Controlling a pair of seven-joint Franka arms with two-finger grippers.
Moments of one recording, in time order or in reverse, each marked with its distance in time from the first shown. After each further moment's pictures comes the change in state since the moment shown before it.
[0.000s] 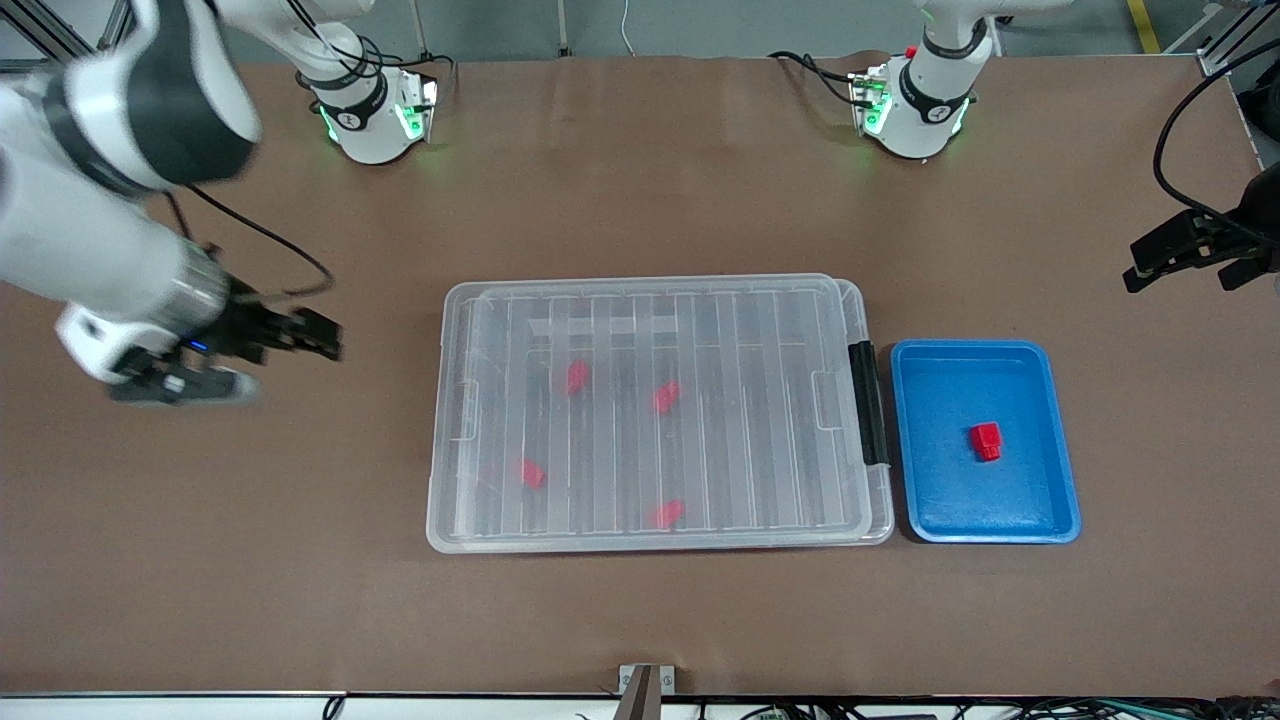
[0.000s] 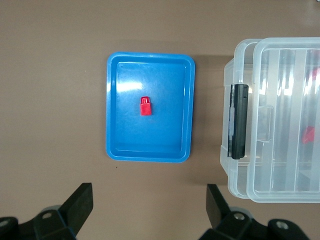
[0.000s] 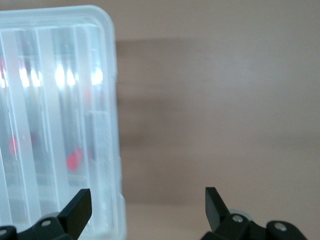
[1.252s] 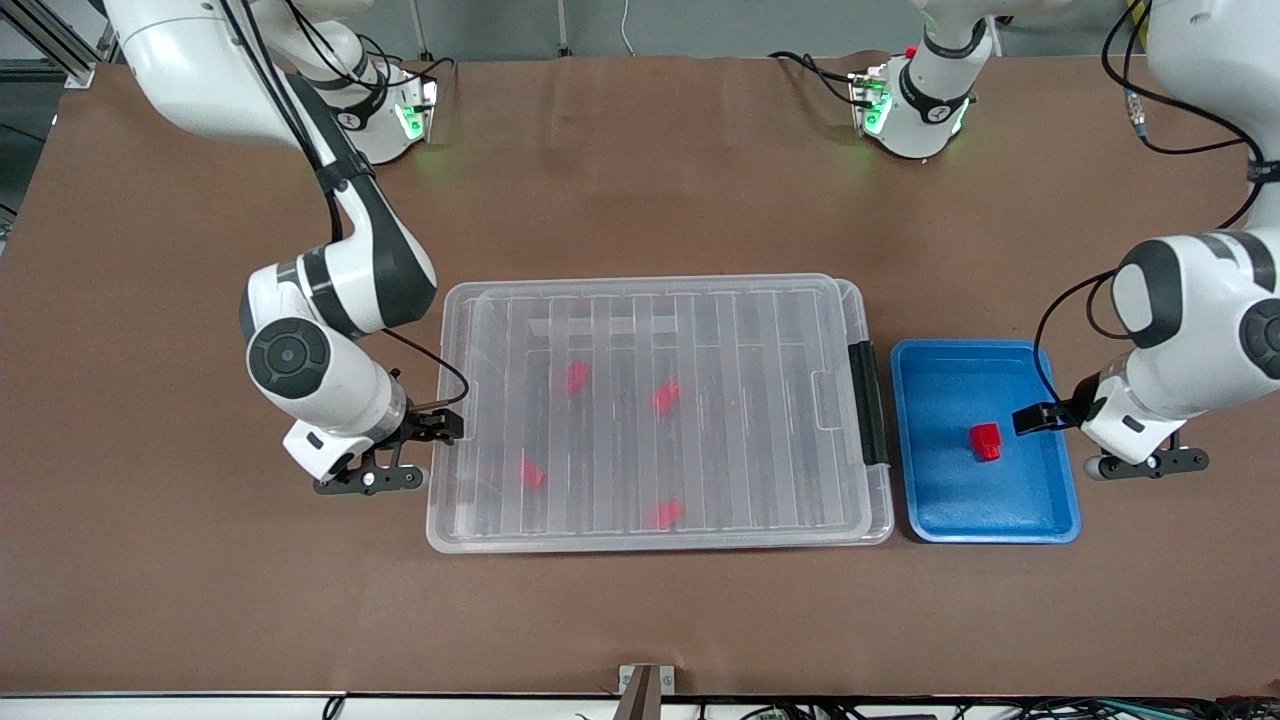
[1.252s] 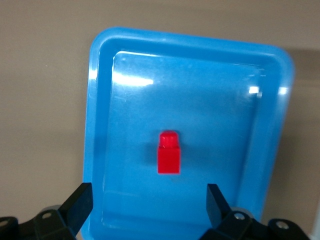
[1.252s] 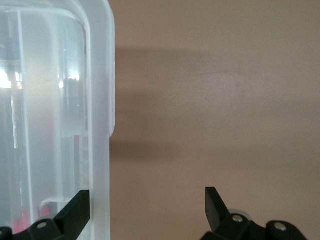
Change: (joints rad) left arm 0.033 0.365 0.056 -0.386 -0.002 0.707 0.003; right arm 0.079 0.256 -0.002 0.026 -0.168 0.219 0.057
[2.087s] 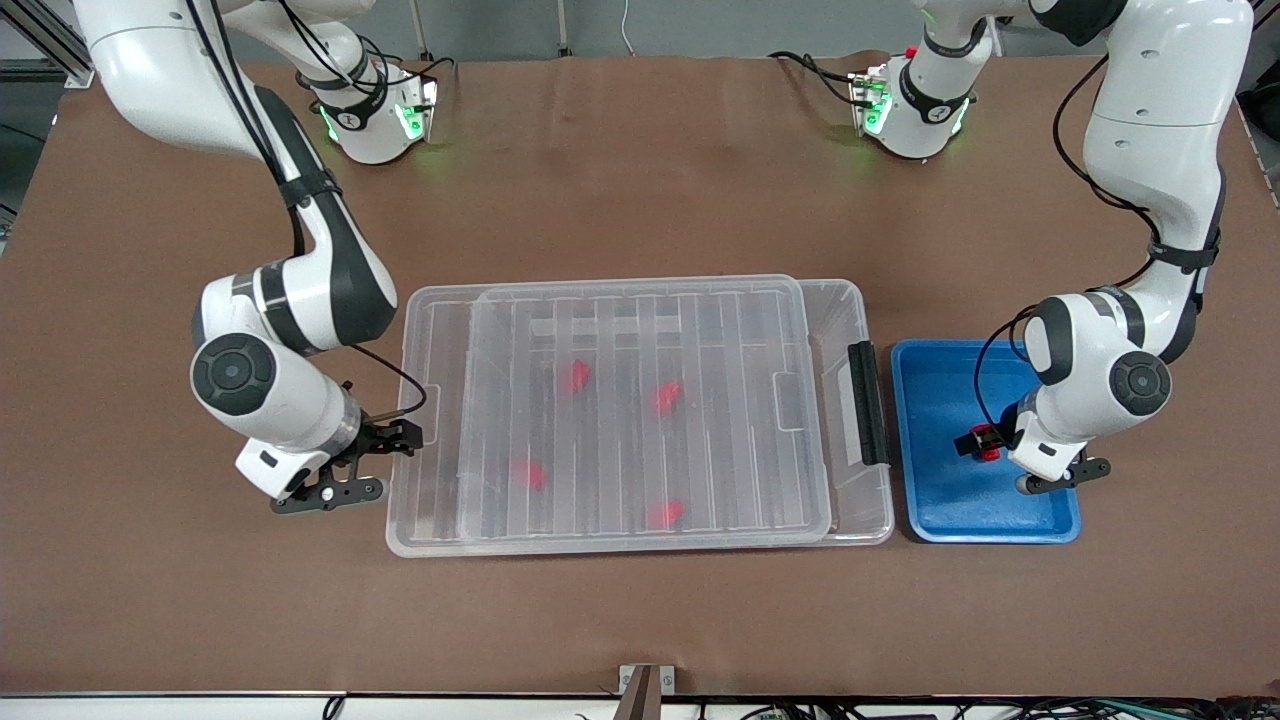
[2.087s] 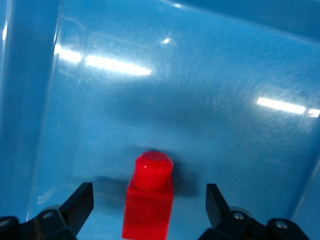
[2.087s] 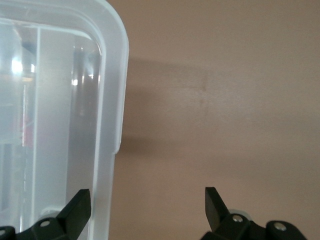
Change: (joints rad) left arm -0.027 0.180 -0.002 -0.064 -0.023 0.217 -0.142; right arm -0.082 0.000 -0.005 0.011 -0.032 -0.001 -0.167
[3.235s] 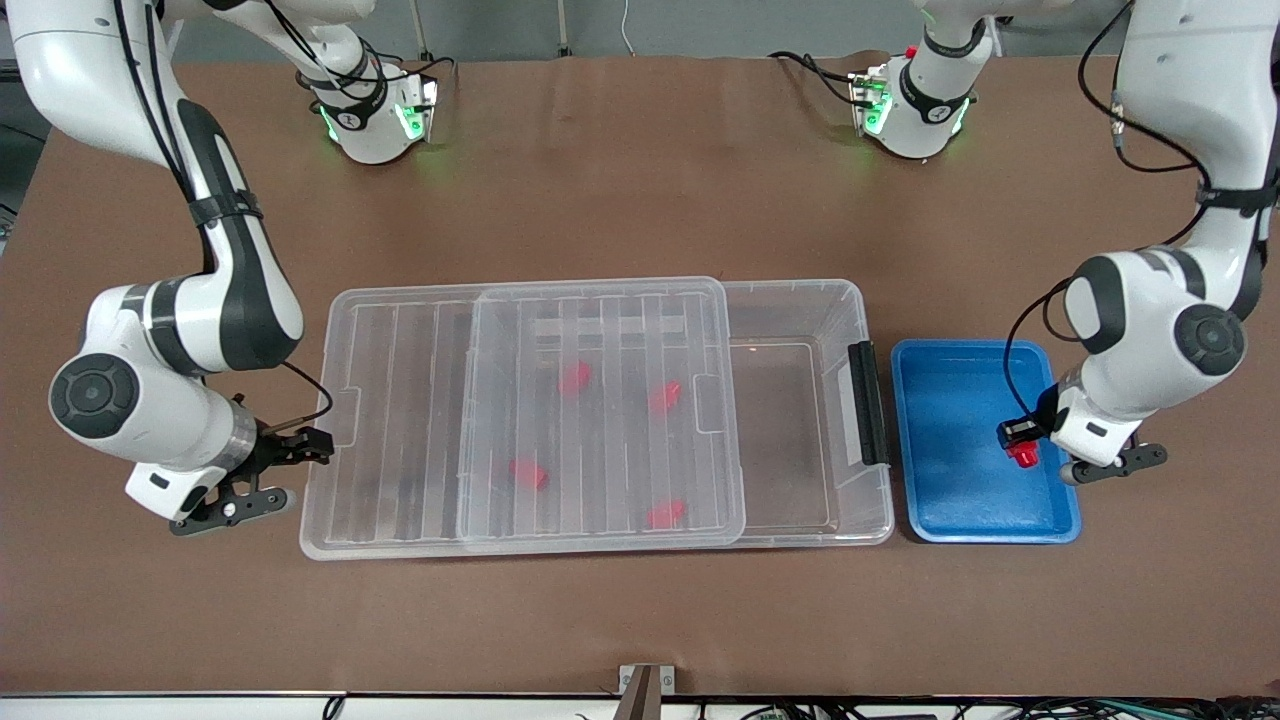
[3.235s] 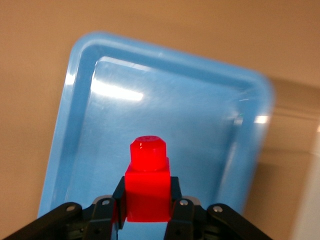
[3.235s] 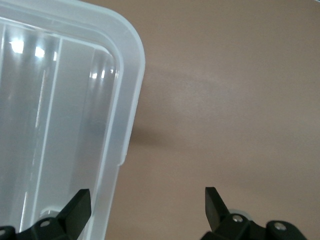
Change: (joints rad) left arm 0.000 -0.254 -0.036 -0.012 0.001 -0.113 0.008; right arm -0.137 -0.006 -0.019 0.016 -0.002 -0.023 -0.271
